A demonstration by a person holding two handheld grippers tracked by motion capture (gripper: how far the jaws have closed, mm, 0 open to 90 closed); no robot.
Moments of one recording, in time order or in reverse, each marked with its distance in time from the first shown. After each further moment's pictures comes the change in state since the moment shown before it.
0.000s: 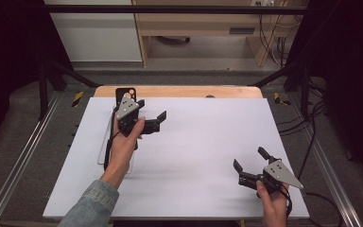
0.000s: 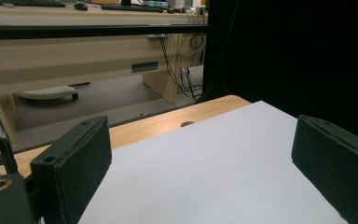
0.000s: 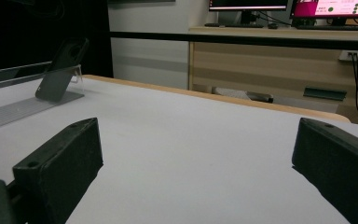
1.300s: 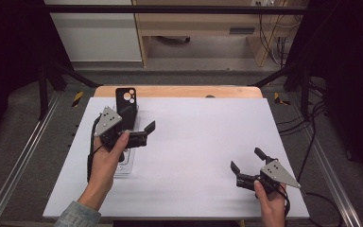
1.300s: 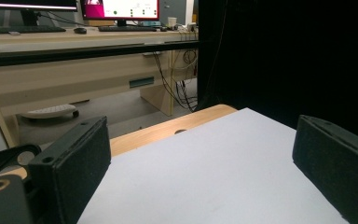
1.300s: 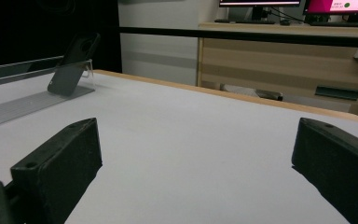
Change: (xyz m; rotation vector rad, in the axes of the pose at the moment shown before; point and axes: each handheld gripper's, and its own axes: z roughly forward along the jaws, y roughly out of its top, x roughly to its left) left arm -0.014 0.009 -0.067 -0.061 -0.019 0.055; right arm 0.005 0.000 0.002 0.016 0.042 -0.011
